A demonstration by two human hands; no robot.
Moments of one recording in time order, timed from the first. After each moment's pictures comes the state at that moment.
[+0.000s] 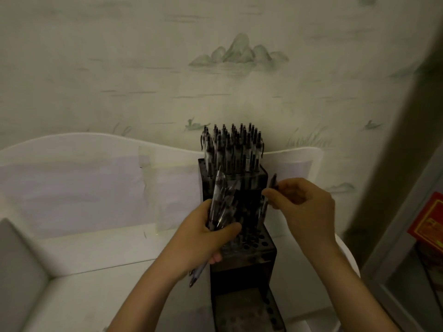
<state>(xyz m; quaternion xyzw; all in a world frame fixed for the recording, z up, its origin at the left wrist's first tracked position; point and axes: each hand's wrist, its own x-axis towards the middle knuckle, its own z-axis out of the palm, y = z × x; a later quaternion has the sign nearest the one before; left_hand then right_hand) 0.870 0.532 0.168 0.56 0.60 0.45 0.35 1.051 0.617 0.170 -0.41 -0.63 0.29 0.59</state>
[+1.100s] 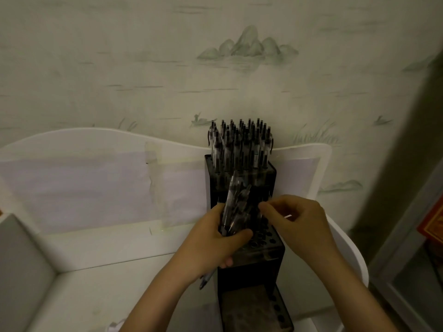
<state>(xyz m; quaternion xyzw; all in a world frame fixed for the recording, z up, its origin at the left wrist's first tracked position) 0.873 0.531 0.158 0.57 0.60 0.43 0.37 1.044 0.605 0.152 -0.44 -0.71 0.29 0.46</state>
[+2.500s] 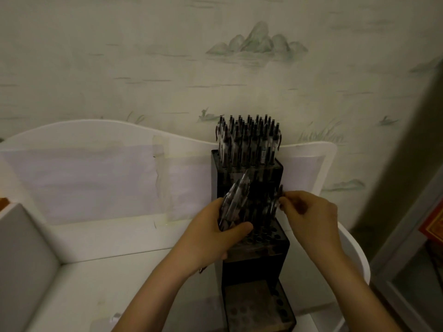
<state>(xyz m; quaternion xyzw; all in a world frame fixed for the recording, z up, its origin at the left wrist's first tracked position) 0.862 0.520 0.160 0.57 0.58 0.46 0.35 1.044 0.622 0.132 -0.50 -0.70 0.18 0.48</state>
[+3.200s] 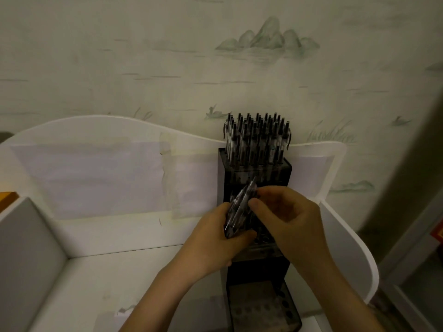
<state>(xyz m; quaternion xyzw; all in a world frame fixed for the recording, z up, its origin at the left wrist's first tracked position) 0.859 0.518 0.151 0.58 0.60 0.44 0.34 1.005 0.575 0.155 -0.32 -0.69 0.37 0.53</state>
